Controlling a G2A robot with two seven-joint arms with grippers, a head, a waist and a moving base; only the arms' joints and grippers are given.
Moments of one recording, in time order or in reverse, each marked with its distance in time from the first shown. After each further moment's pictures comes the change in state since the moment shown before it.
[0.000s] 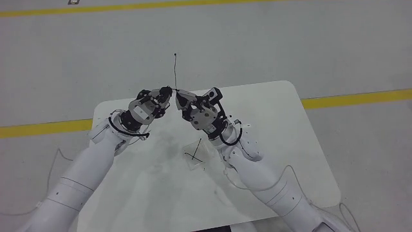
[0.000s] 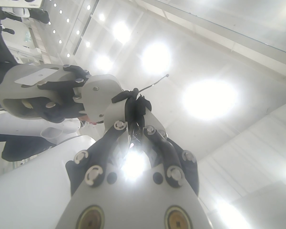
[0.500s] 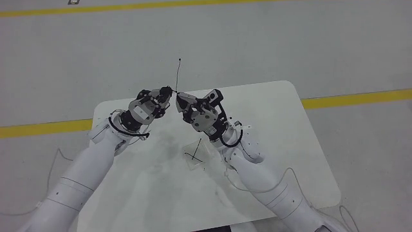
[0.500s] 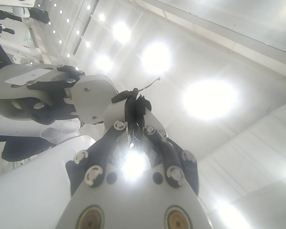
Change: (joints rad) left arm 0.000 0.000 0.000 0.000 0.000 0.000 0.000; right arm -0.027 -0.009 0.029 -0.006 -0.049 0.026 0.006
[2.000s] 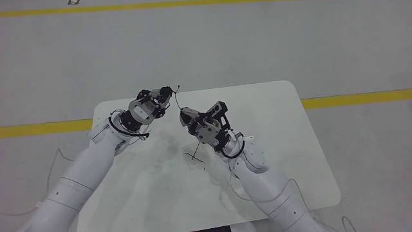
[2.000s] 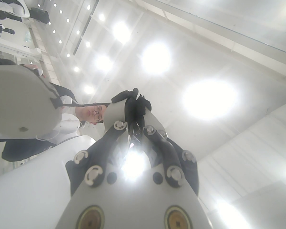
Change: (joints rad) left arm 0.000 0.000 0.000 0.000 0.000 0.000 0.000; right arm -0.110 -0.005 0.069 0.020 -0.152 0.028 0.034
